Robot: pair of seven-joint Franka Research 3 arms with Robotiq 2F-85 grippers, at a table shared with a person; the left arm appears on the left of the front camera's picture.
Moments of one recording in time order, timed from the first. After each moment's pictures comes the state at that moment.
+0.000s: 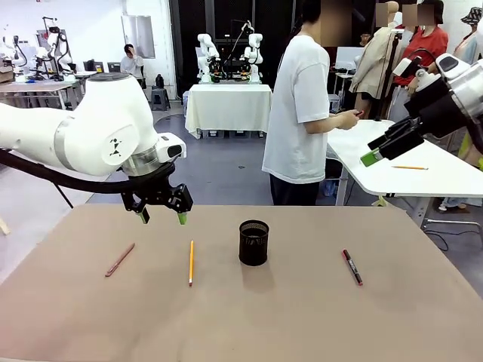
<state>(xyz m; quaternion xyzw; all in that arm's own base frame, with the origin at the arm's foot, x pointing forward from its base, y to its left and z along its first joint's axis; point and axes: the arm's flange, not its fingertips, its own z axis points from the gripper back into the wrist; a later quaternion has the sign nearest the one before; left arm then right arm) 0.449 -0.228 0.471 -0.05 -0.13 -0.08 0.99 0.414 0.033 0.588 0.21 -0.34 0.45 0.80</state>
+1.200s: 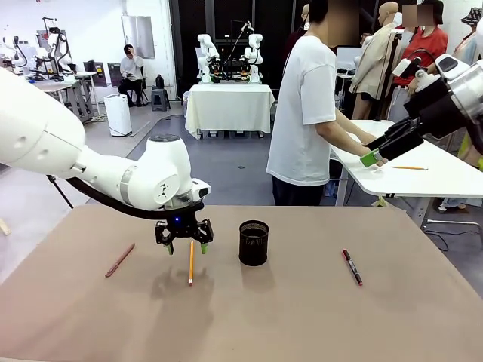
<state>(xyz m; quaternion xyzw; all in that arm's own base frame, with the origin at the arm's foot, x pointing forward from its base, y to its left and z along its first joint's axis) 0.547 -0.271 0.322 -0.03 -0.05 -0.02 1.00 0.414 0.033 0.588 0.21 -0.34 0.45 0.80</state>
